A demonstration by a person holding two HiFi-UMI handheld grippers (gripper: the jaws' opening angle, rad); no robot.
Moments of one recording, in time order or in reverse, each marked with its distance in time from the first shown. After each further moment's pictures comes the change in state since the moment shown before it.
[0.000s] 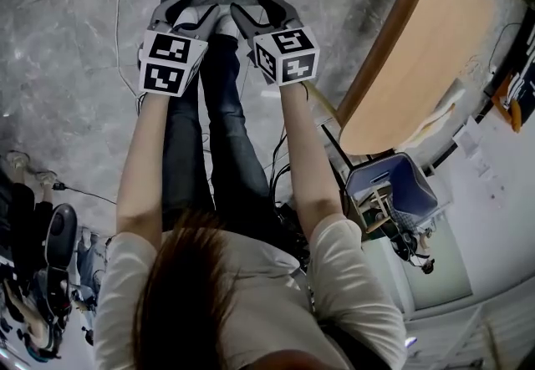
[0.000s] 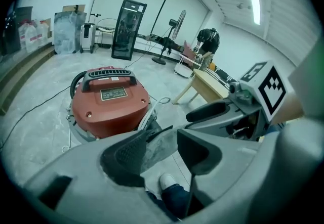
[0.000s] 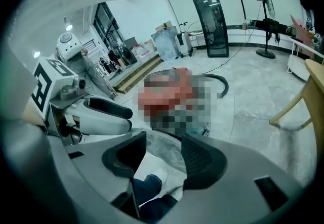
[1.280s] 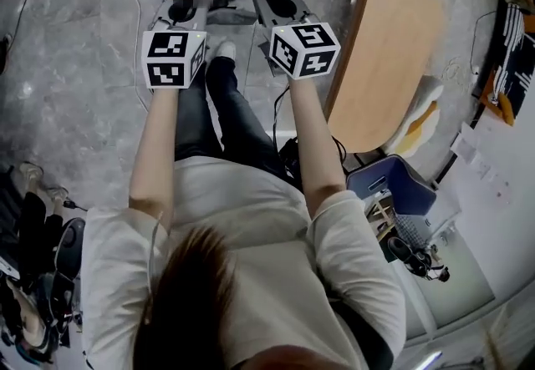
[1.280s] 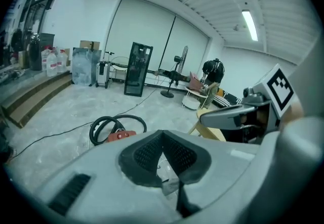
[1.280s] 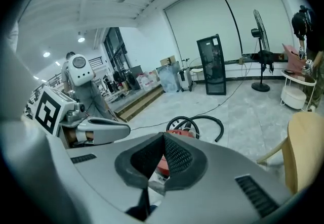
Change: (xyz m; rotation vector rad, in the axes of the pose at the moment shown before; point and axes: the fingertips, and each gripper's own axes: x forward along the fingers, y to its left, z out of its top) left arm -0.169 -0.027 0.189 -0.006 -0.351 0.142; right arm -0.171 0.060 0.207 -0.060 -0.314 -0.039
